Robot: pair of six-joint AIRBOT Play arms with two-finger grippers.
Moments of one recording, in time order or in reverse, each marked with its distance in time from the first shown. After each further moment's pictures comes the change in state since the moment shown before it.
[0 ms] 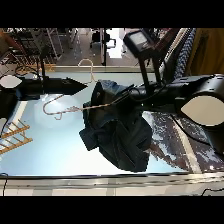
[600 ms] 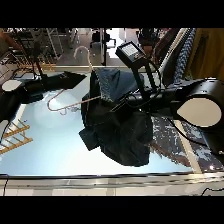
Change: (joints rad) left arm 0.030 0.014 -0.064 -0.243 0.121 0.201; right arm 0.007 0.003 -0.026 0.008 0.029 -0.047
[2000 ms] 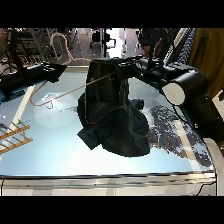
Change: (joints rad) left arm 0.041 0.147 -0.003 0.294 0.231 -0.081; right arm -0.195 -0.123 -0.001 -0.198 -0.556 0.218
